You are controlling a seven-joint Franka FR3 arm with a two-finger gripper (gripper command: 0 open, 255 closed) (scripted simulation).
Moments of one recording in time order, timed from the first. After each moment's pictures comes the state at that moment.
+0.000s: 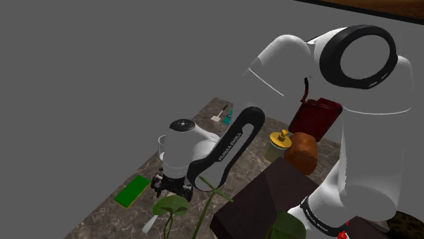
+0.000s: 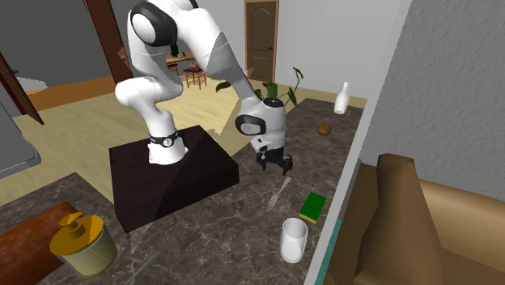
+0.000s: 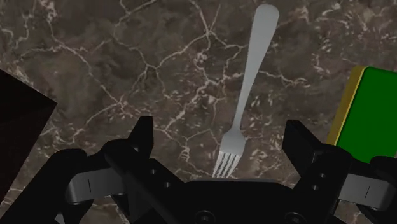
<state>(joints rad) 0.14 0.48 0.50 -2.33 -0.24 2.77 1.81</state>
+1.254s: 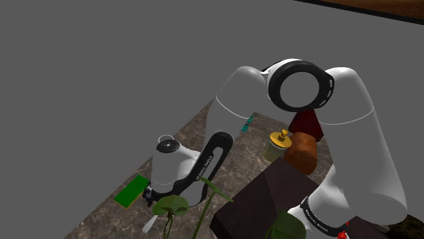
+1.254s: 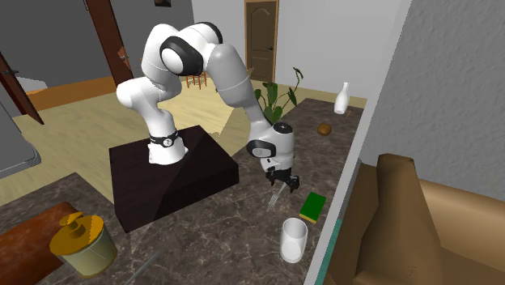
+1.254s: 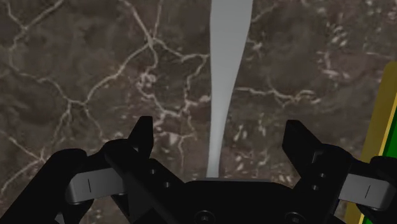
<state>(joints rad) 0.33 0.77 0.32 -2.10 -0.30 2.86 1.97</state>
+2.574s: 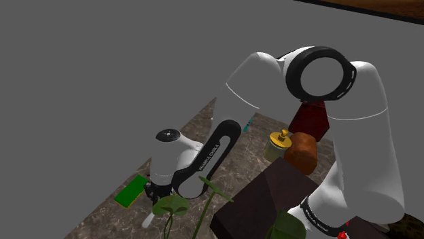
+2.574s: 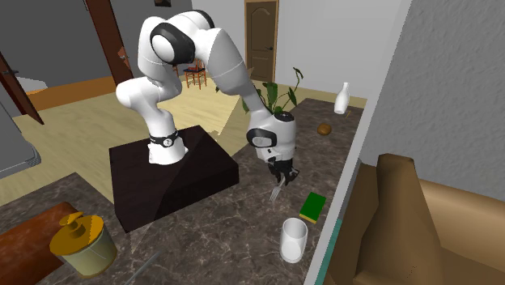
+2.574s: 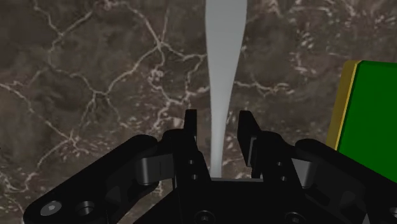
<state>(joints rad) 0.28 0.66 0.38 -2.15 -0.26 2.79 1.95</state>
